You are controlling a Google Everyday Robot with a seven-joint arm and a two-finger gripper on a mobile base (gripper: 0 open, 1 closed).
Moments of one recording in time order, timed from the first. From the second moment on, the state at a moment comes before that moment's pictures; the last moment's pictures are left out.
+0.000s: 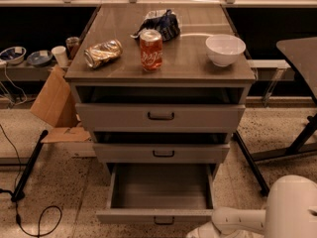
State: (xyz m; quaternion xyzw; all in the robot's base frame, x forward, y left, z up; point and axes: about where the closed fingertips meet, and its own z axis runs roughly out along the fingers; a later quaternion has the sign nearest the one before) arm 0.311 -0.069 0.212 0.12 -0.89 -0.44 0.07
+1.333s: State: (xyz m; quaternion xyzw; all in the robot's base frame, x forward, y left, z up) arm 0.341 -0.070 0.192 0.05 -0.89 -0.45 0.07
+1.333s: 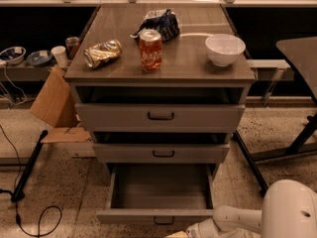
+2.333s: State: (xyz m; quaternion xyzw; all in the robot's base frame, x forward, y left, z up) arm 0.361 -0.141 0.155 -0.07 -0.87 -0.49 0.02
